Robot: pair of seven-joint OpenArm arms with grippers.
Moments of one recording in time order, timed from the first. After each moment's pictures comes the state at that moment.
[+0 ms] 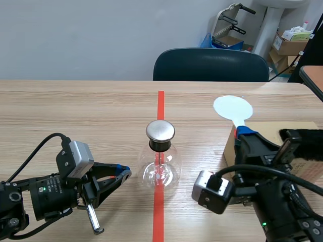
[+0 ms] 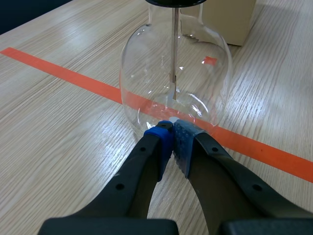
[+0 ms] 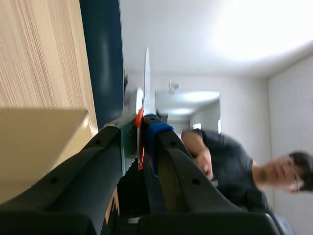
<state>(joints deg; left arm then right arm) -9.0 -34.3 54.0 57.8 -11.0 -19.3 -43.6 -29.0 17.6 -16.7 91.1 -84.3 -34.2 -4.8</state>
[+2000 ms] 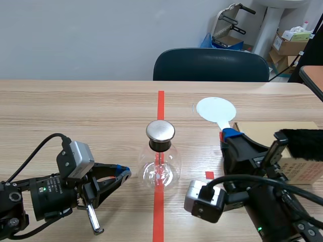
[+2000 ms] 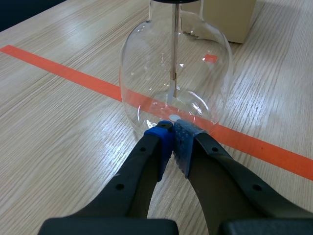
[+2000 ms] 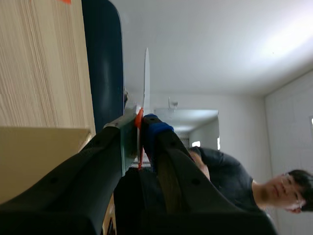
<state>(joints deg) -9.0 -34.3 54.0 57.8 -11.0 -19.3 -43.1 -29.0 17.6 -16.7 91.1 -84.5 -34.2 -3.4</state>
